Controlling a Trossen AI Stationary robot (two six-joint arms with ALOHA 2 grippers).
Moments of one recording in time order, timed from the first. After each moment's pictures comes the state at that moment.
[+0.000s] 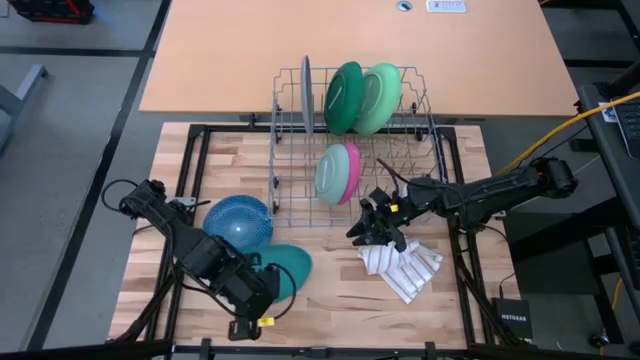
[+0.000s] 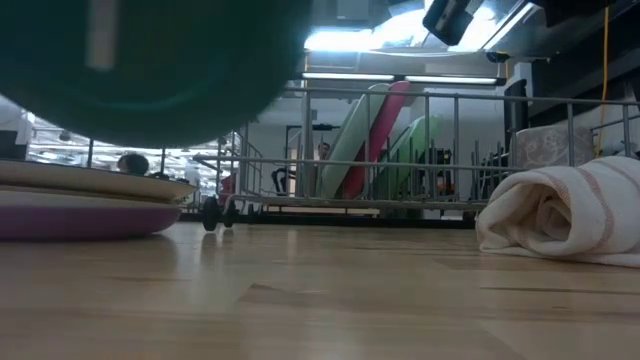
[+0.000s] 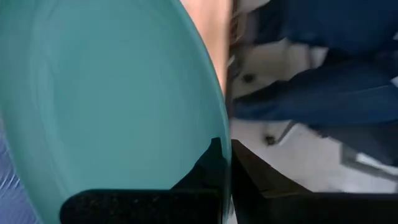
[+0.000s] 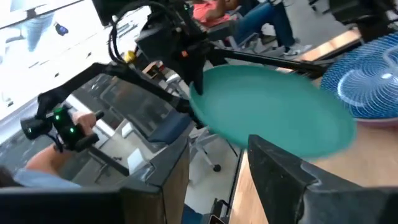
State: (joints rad) left arm -0.64 1.82 2.00 -1.31 0.04 -0.76; right arm 0.13 1.18 0.67 0.50 -0.39 0.68
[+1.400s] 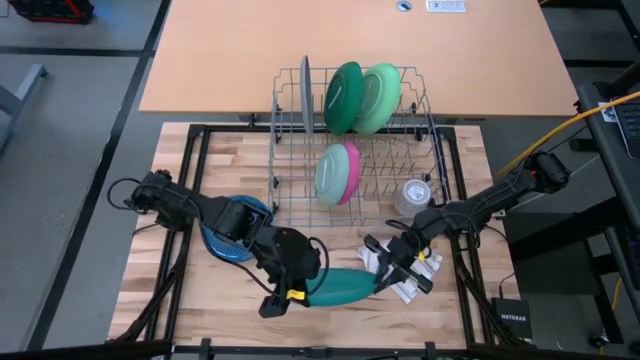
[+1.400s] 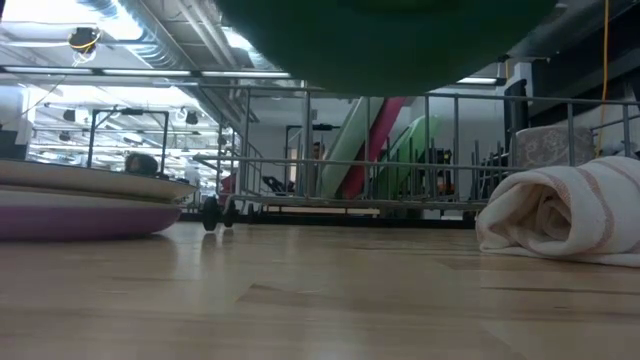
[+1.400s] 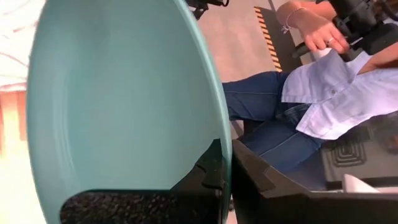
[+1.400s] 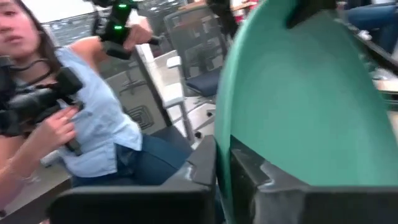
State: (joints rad) left arm -0.40 1.82 2.00 -0.88 0.29 -0.44; right arm 0.42 1.23 0.67 0.53 -0.44 0.25
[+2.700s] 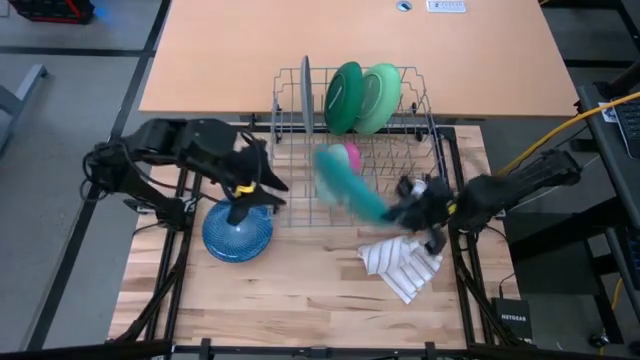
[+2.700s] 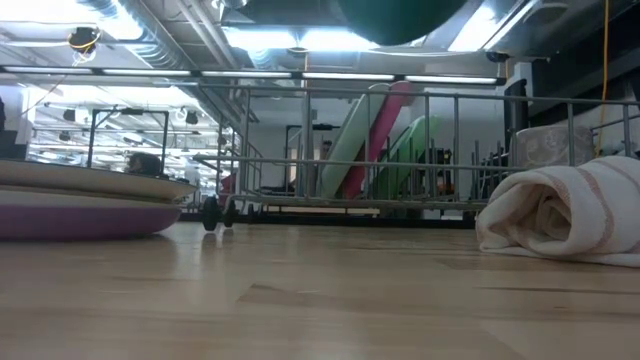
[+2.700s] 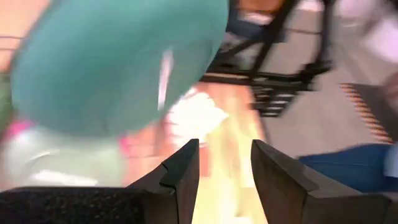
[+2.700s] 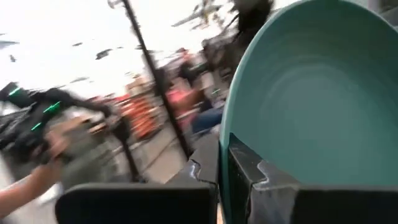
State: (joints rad) left arm -0.11 1.46 2.00 -1.06 0.04 -0.18; right arm 0.42 0.93 0.87 0.30 0.23 0.32
